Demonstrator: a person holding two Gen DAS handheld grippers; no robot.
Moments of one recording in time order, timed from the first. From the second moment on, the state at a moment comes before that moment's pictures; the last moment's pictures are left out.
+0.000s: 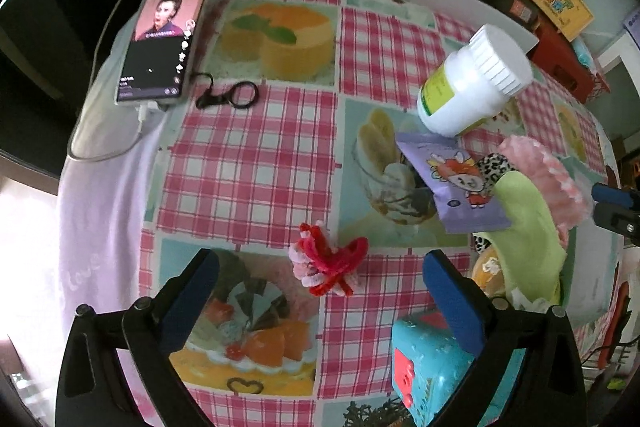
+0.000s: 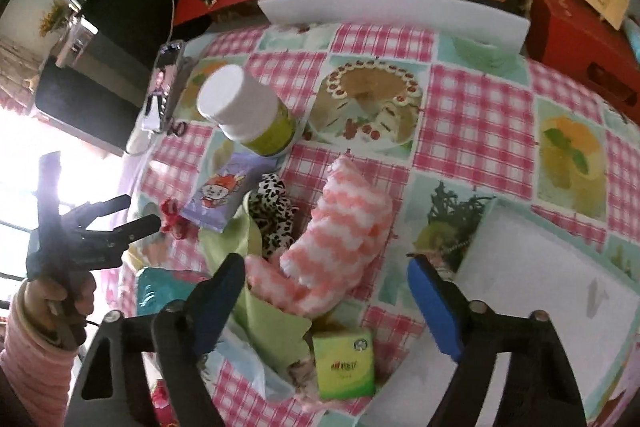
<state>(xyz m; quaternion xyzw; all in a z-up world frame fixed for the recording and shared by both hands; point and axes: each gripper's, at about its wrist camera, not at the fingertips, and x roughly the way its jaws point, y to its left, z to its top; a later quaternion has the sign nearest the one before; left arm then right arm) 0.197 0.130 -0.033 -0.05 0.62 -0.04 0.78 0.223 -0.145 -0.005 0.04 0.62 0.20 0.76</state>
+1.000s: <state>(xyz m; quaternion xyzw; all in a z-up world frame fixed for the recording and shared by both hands) 0.189 0.125 -0.070 -0.10 0.60 -0.02 0.79 0.229 -0.137 -0.070 0.05 0.59 0.16 0.79</state>
